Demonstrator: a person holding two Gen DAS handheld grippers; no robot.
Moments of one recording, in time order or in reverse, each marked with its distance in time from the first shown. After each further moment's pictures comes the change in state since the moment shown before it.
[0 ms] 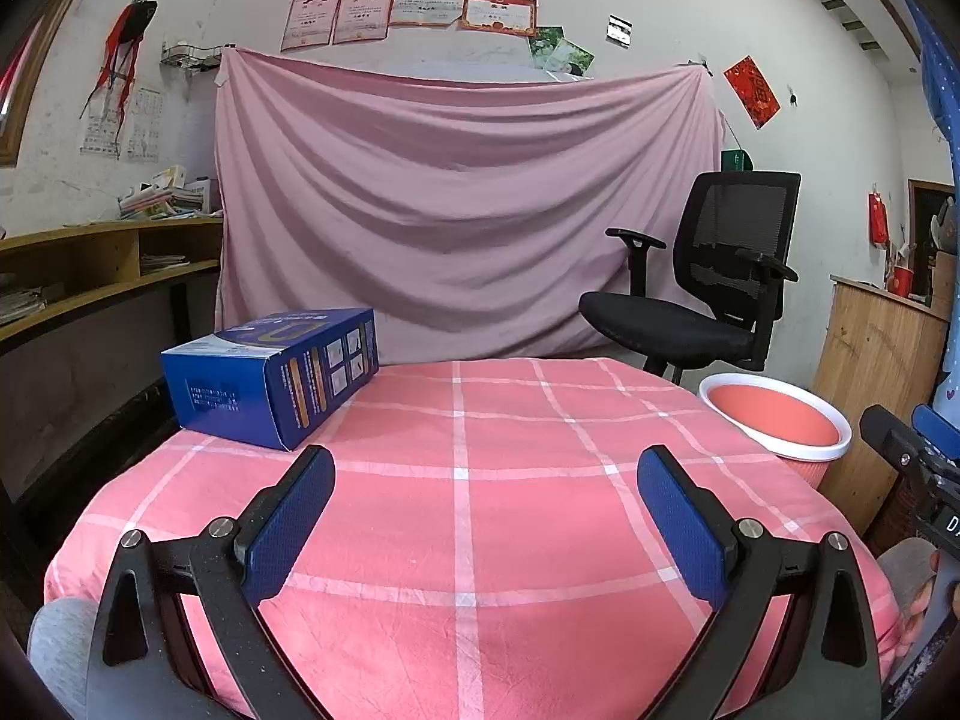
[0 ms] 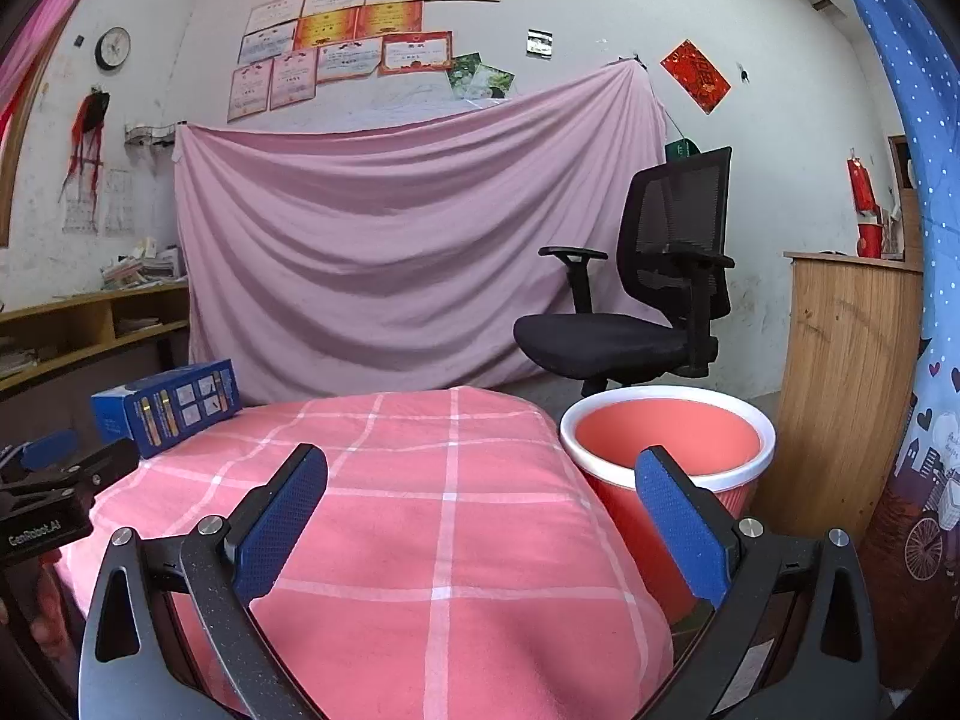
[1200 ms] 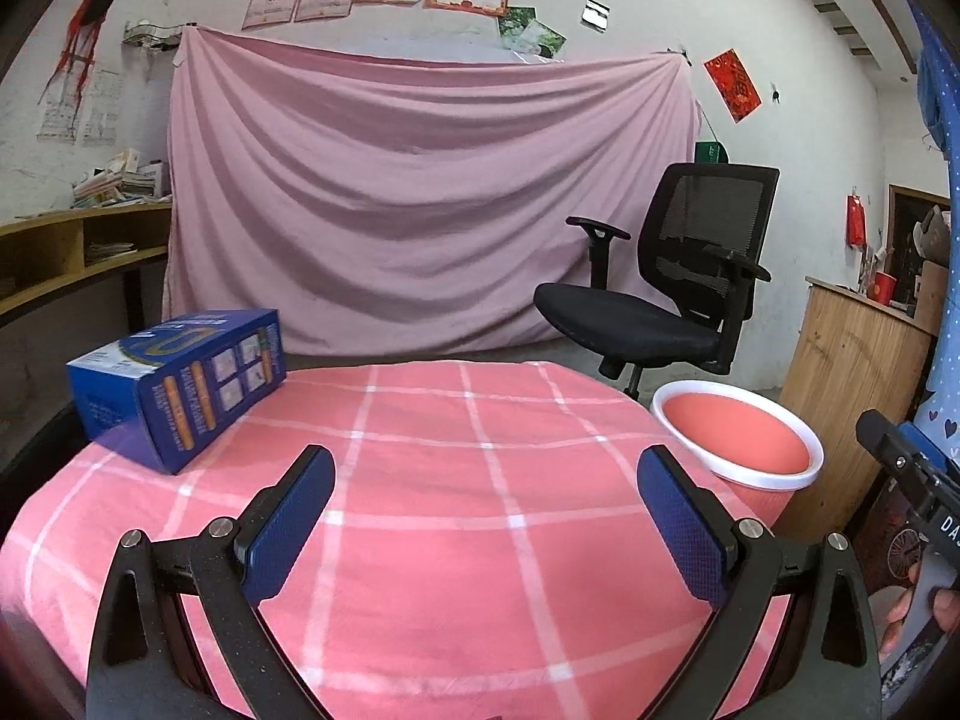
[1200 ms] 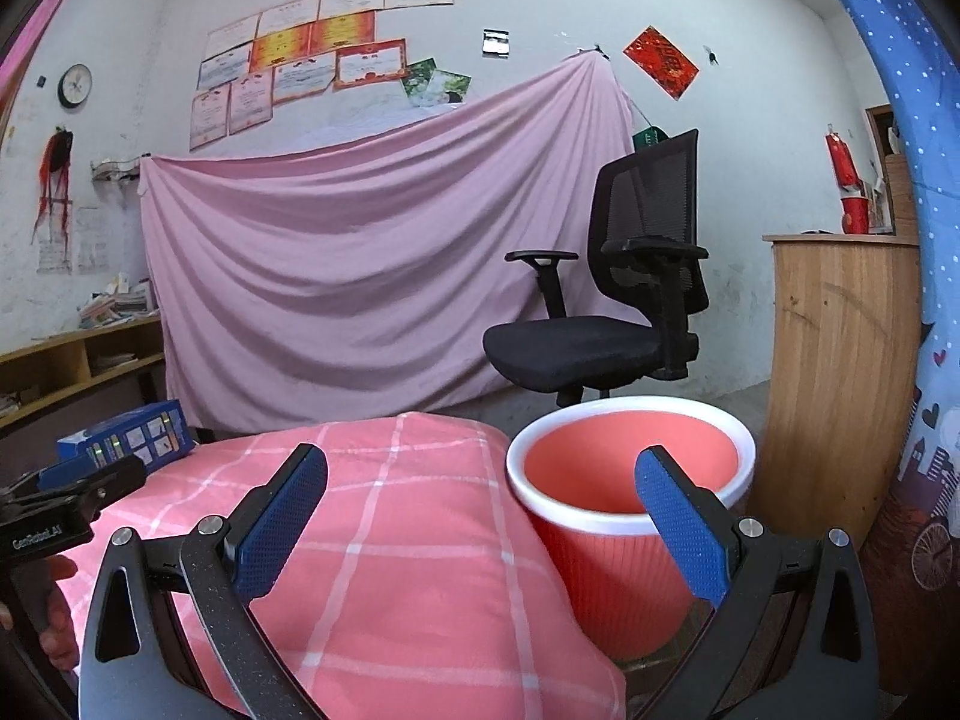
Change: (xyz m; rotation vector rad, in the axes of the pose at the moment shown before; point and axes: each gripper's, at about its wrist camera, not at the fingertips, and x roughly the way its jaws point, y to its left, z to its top) left arm 0.049 -0.042 0.030 -0.014 0.040 -0.086; right arm 0.030 -0.071 0.017 0.091 -0.006 -0.011
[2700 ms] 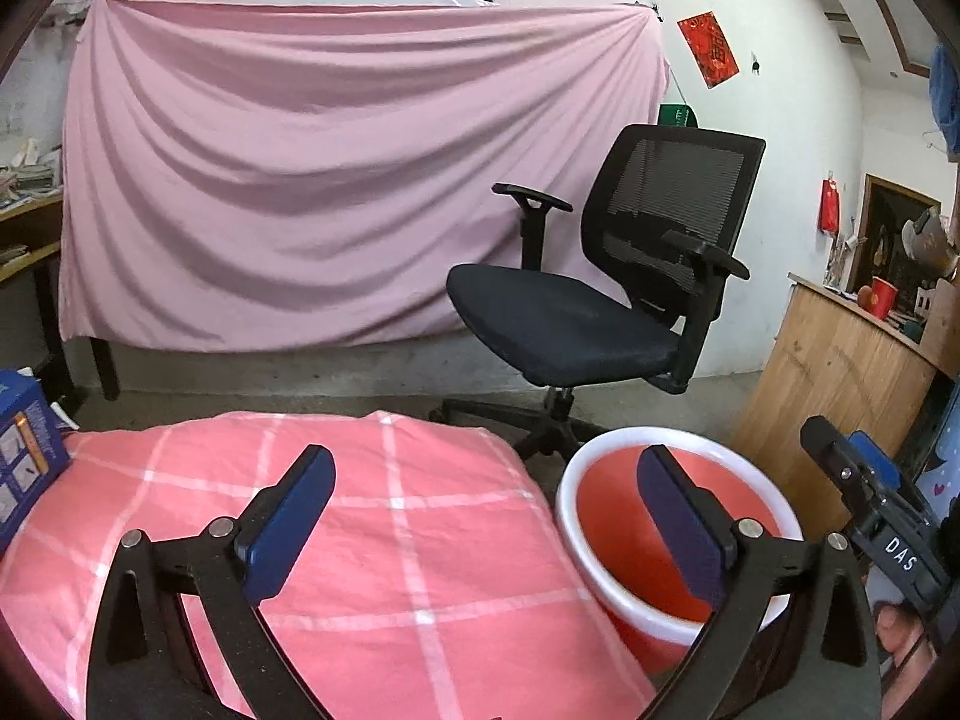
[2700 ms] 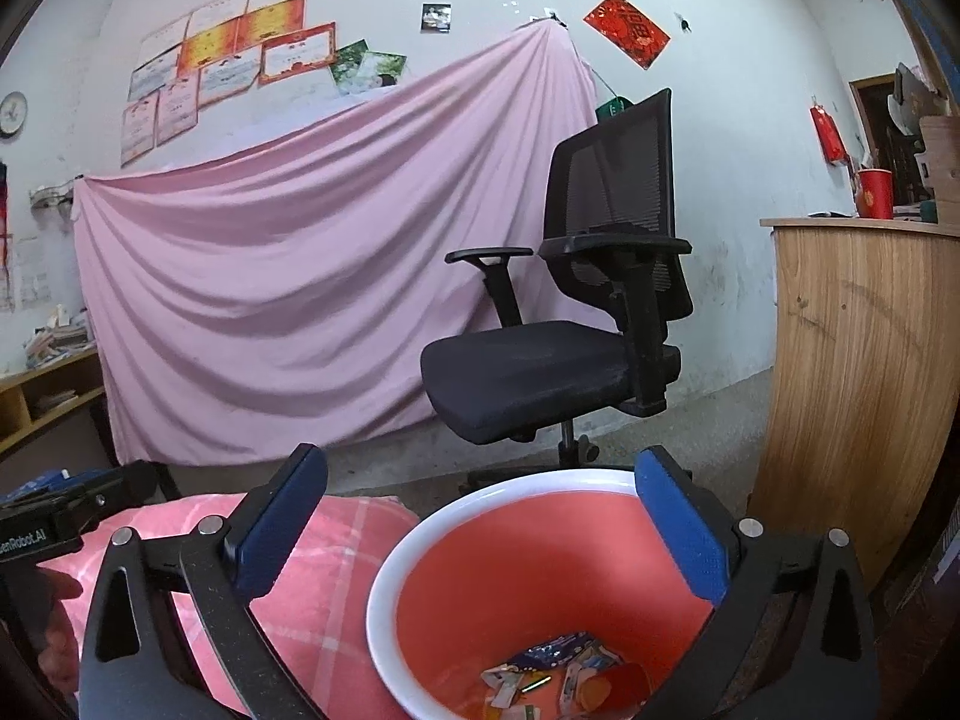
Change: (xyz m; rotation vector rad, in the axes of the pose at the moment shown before) left arm 0.177 -0.105 0.083 -0.003 0.104 -0.127; right arm 0.145 -0.106 0.059 0.050 0.025 -0.037
